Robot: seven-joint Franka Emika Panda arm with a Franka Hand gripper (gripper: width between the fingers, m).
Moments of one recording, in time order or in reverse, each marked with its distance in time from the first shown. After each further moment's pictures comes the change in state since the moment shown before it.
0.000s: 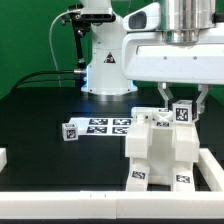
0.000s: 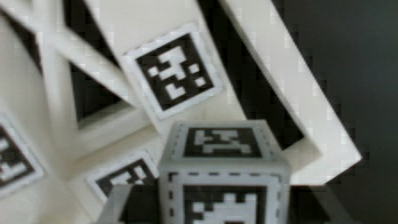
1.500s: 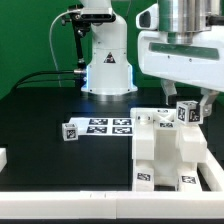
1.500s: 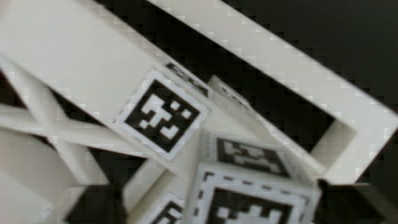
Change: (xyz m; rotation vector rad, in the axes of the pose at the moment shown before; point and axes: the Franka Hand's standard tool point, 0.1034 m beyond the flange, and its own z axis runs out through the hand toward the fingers) arm -0.005 -0.002 -0.001 -0.040 -0.059 0.244
